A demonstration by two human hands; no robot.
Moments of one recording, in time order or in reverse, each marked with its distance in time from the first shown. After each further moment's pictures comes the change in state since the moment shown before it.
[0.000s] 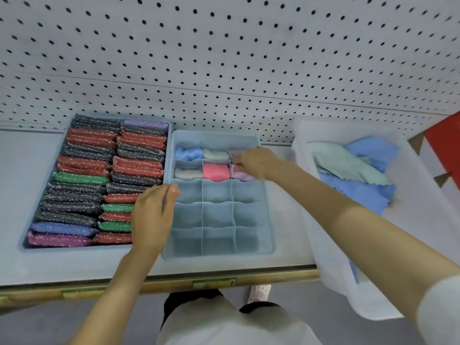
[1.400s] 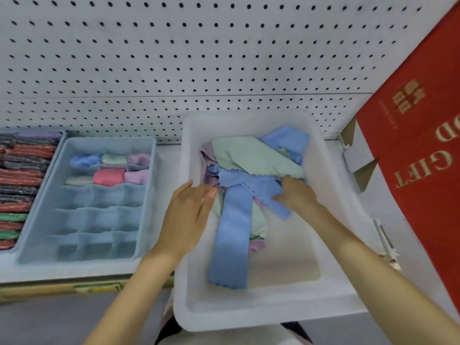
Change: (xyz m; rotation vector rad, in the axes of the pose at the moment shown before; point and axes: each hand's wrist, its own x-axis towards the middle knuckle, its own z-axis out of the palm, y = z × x) left_hand -0.041 0.252 0.190 0.100 -0.216 0.206; right_hand -0.172 0.273 0.124 0.453 -0.009 0.512
